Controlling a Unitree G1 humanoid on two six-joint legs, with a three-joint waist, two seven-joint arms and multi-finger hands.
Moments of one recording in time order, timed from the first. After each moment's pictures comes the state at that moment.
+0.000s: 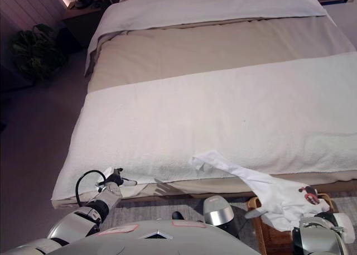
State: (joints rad) left arm -0.19 0.25 -0.37 1.14 0.16 0.24 0.34; right arm -0.07 -0.61 -0.13 1.43 -0.05 0.22 -0.42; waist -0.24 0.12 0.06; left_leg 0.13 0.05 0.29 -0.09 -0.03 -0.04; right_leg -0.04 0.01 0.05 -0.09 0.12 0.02
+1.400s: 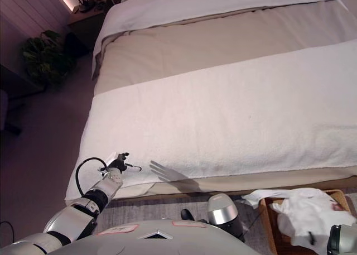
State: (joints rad) left arm -0.24 0.29 -0.41 1.05 0.16 0.24 0.27; right arm -0.08 -0.85 -0.22 1.54 -0.05 0.27 -0.30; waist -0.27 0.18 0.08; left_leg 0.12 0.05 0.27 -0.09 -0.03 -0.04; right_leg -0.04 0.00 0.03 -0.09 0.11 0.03
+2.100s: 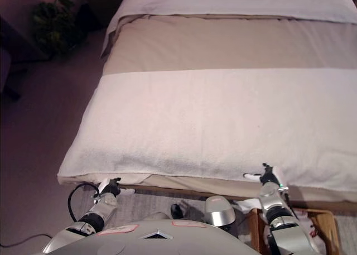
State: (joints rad) left arm -0.03 0.26 -0.28 1.07 0.14 0.23 0.31; right arm -0.08 -0.32 0.22 1.07 -0.04 0.13 -0.28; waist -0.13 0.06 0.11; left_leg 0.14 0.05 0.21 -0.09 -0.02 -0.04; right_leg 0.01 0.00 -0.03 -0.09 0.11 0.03
